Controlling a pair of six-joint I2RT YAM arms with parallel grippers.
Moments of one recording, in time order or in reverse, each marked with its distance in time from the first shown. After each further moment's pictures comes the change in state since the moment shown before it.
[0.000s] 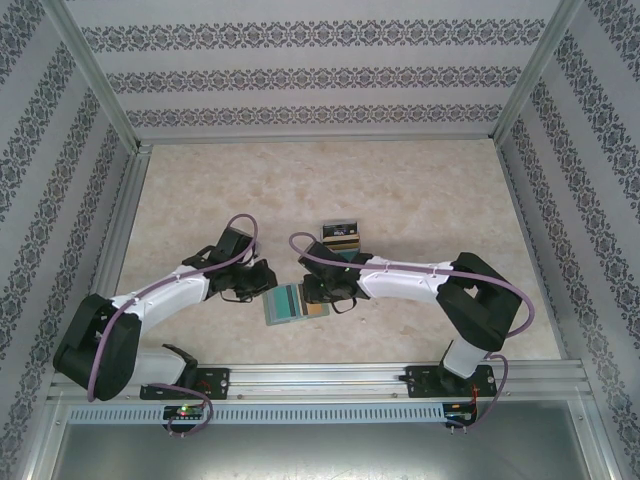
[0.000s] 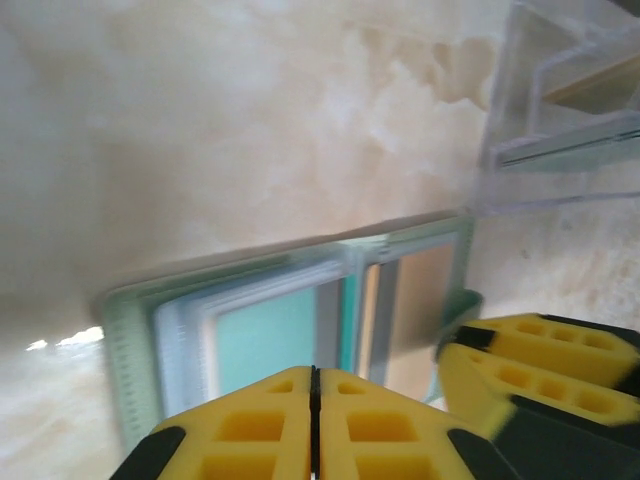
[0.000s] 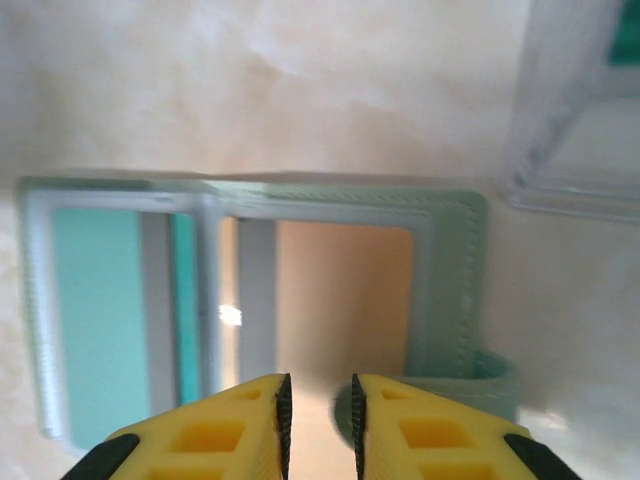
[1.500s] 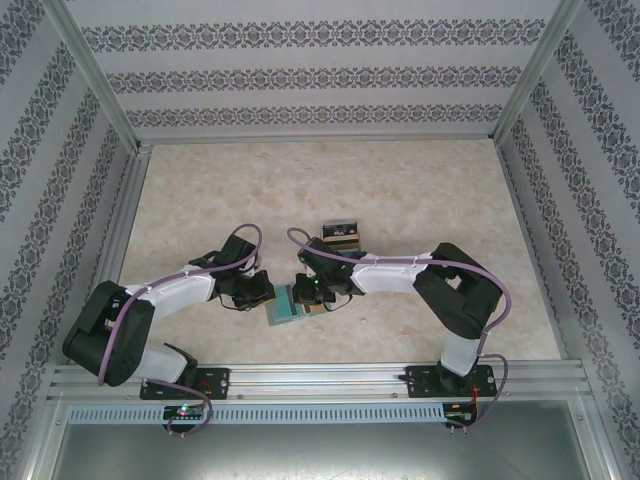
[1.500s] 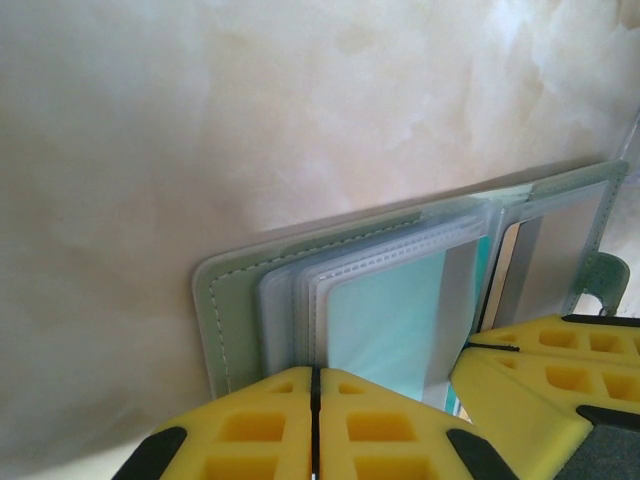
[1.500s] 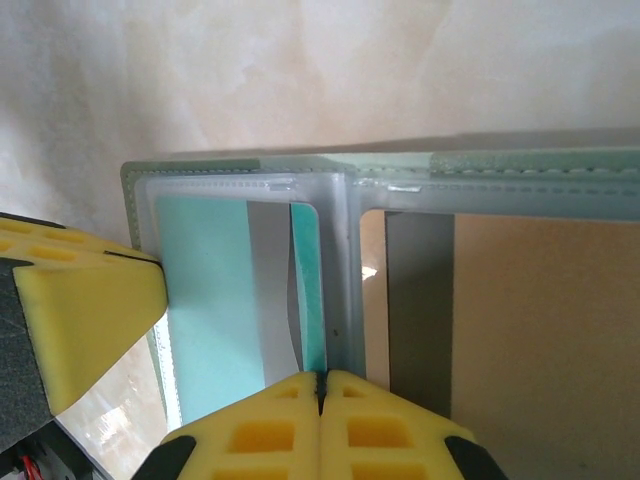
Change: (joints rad) left arm -0.002 0.084 -0.030 -0.013 0.013 0.021; right arm -0.049 0.113 -0.024 0.206 -0.294 0.064
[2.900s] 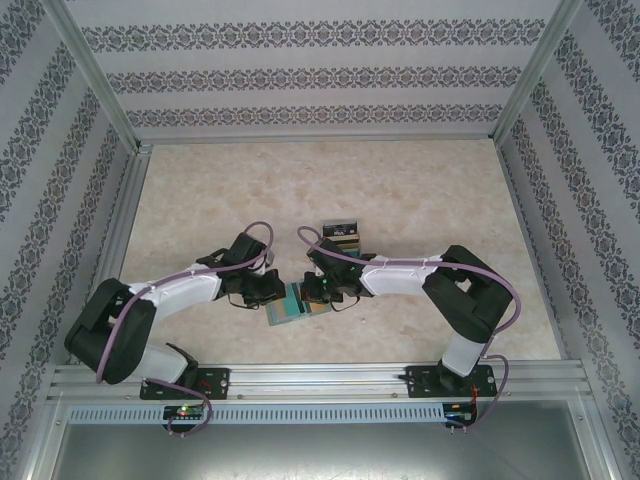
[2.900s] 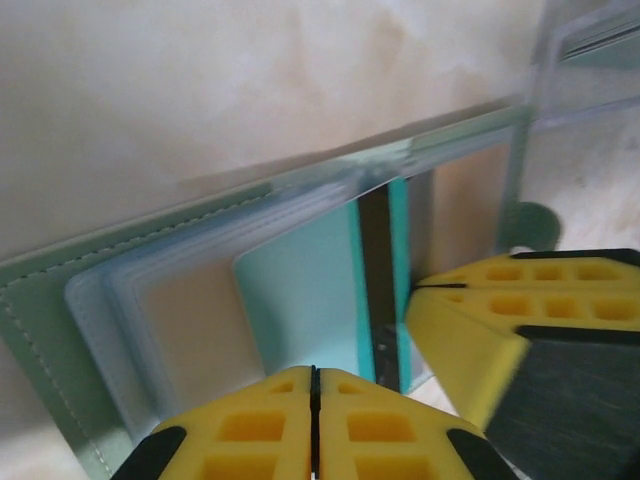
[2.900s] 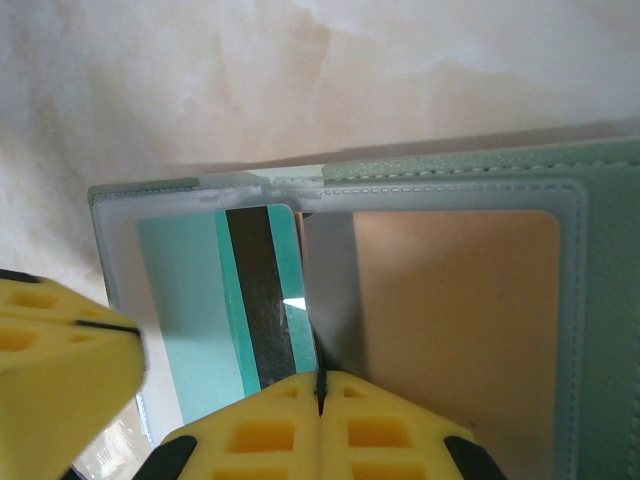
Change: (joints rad) left arm -0.075 0.031 0.042 0.035 0.042 0.019; right arm -0.034 -0.053 -0.066 0.026 0.032 0.018
